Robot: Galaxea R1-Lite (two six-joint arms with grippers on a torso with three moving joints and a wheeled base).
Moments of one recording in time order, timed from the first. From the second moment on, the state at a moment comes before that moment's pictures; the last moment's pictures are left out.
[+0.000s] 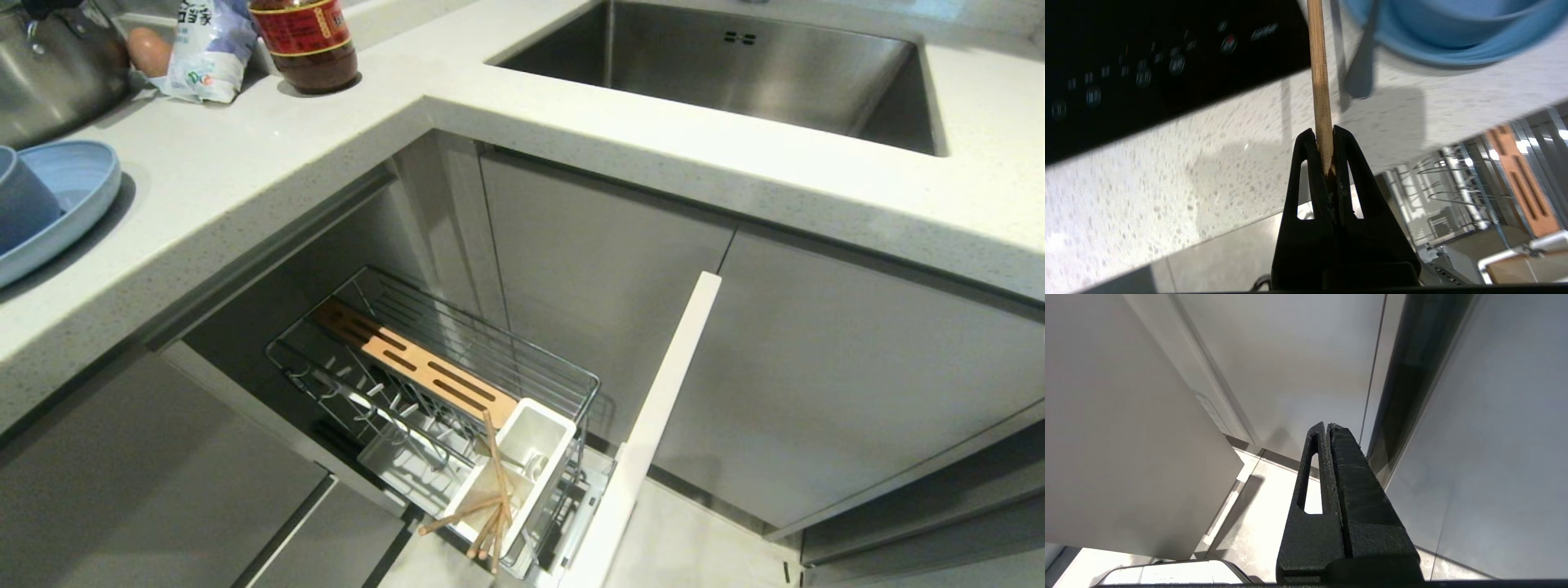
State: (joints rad) left arm 0.37 0.92 -1.56 1.08 0.28 -0.25; right arm 0.00 0.00 0.00 -0.01 -0.05 0.10
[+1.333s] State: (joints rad) left arm 0.37 1.04 -1.38 0.76 0.15 -0.26; right arm 0.00 0.00 0.00 -0.01 -0.05 0.10
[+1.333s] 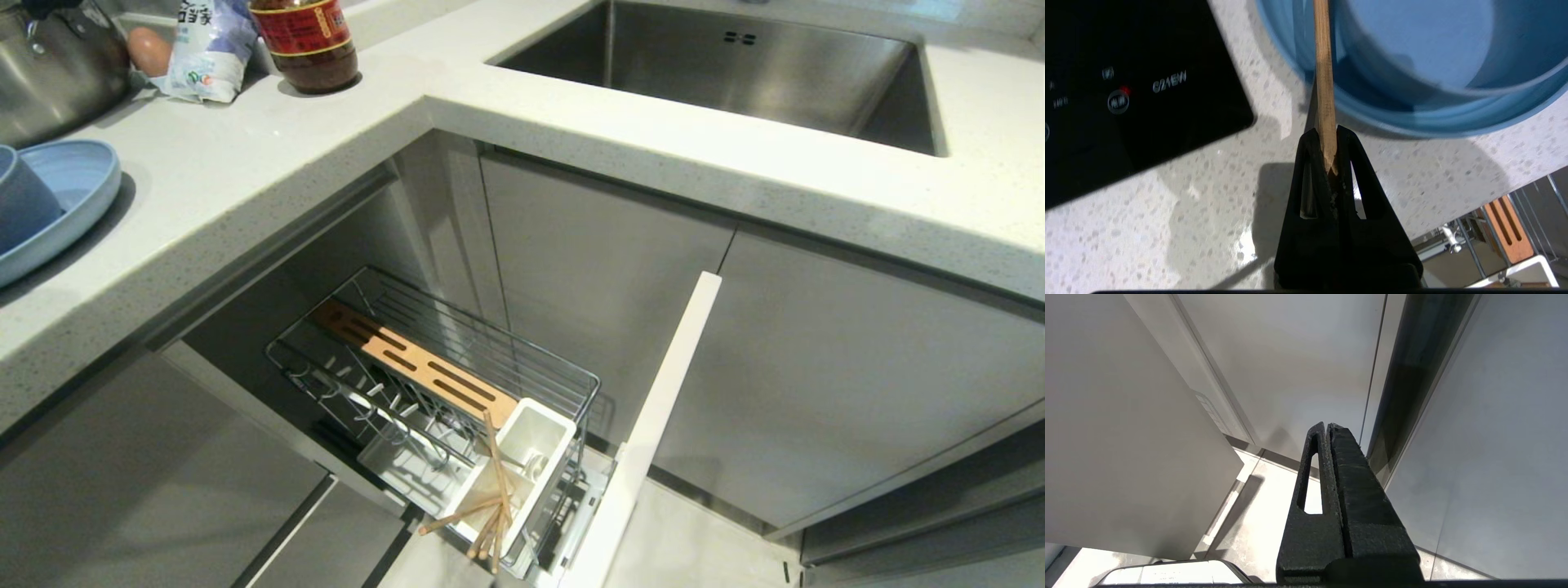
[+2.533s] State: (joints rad) left arm 0.35 1.10 -1.42 0.74 0.02 -0.25; right arm 0.00 0.00 0.00 -0.01 -0.05 0.10
